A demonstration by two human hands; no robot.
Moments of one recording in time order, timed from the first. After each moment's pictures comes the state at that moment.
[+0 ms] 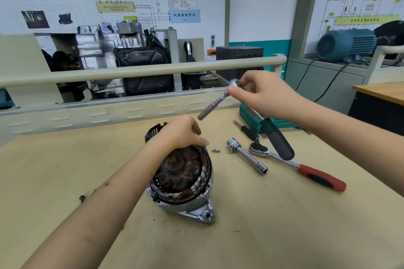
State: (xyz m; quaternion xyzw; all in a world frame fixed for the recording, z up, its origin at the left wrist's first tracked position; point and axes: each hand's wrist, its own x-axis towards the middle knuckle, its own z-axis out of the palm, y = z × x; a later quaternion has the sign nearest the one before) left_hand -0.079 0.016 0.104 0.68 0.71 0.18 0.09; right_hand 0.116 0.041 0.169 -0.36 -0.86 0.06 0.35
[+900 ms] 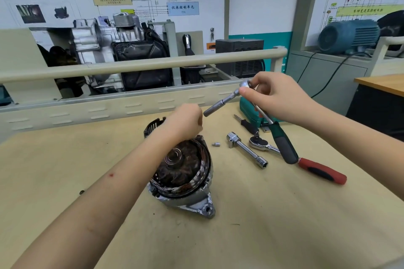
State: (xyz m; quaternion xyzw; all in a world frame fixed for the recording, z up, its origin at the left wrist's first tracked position) left_hand -0.061 0.018 0.118 0.71 0.70 0.11 -0.02; right_hand 0.134 0.041 0.151 -0.38 -0.84 0.10 0.37
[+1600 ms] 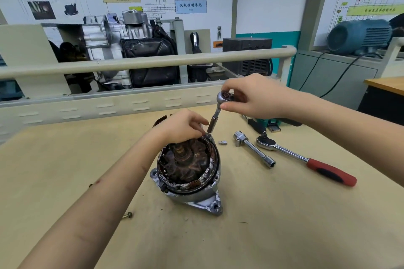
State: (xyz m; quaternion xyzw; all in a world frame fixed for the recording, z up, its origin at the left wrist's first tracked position) left_hand -0.095 -0.001 0.106 0.70 0.65 0.22 0.21; right_hand 0.095 0.045 0.163 -0.28 -0.94 -0.05 0.19
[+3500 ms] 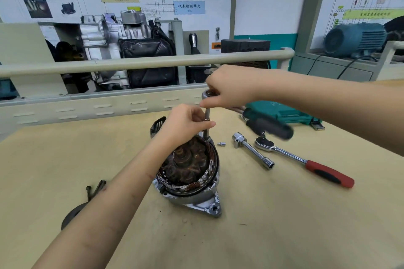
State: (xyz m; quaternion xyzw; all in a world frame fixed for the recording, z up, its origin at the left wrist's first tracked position) left_hand -0.086 0.004 0.095 0.66 0.62 0.41 0.13; right_hand 0.049 0.043 0.192 -0.27 -0.95 -0.16 0.04
